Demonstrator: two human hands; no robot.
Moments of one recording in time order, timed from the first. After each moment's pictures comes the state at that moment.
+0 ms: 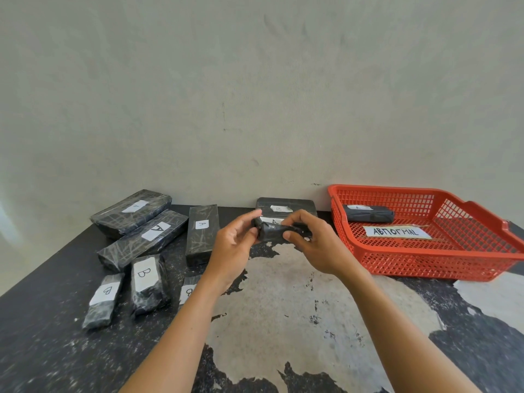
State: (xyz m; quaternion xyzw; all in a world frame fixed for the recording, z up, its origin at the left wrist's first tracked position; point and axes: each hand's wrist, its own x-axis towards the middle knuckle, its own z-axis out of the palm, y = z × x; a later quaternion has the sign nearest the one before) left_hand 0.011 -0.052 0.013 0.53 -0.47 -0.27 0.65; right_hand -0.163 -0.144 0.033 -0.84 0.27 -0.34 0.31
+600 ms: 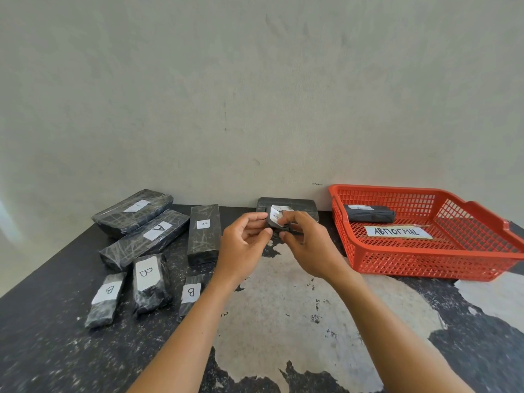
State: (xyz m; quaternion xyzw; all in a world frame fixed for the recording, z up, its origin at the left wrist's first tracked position) left_hand -0.005 -0.051 0.020 0.56 -0.48 -0.19 0.65; right_hand -0.144 -0.133 0.025 -0.82 0.28 -0.39 0.30
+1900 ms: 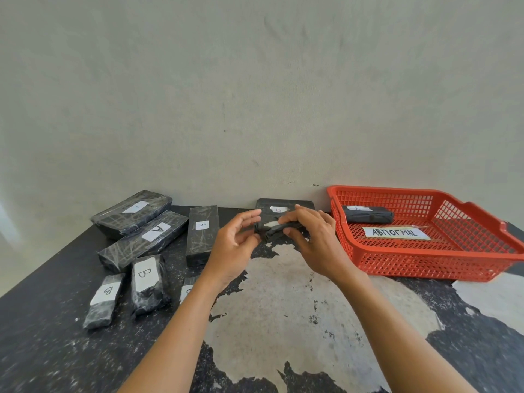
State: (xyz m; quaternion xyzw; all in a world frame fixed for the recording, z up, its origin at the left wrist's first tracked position) left_hand 0.011 -0.046 0.018 0.54 -0.50 -0.26 0.63; right_hand -0.157 -0.142 0.027 -0.86 0.25 -0.41 0.14
